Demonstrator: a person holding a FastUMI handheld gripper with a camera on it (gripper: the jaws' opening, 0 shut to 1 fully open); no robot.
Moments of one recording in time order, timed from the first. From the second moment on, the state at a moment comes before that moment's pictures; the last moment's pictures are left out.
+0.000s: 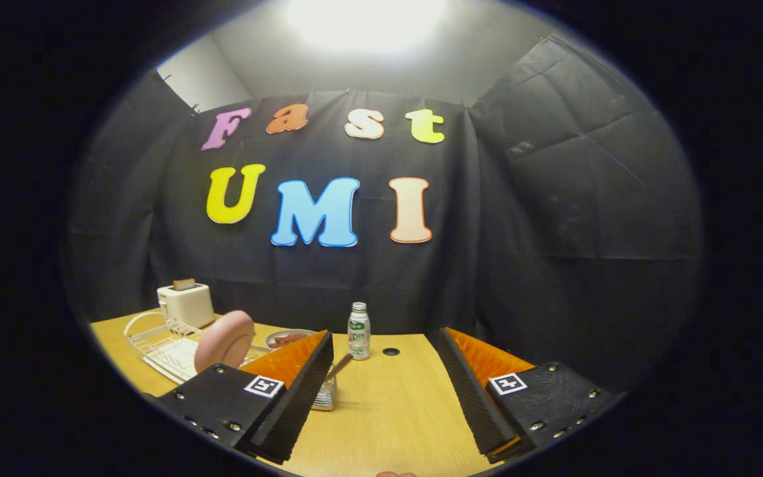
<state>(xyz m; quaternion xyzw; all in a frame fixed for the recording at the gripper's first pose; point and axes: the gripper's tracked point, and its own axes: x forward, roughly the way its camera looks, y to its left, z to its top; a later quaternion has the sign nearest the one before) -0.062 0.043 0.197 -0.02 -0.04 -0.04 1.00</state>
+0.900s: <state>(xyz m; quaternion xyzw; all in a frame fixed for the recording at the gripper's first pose) 0.061 0.215 0.218 0.01 0.09 0.11 0.99</state>
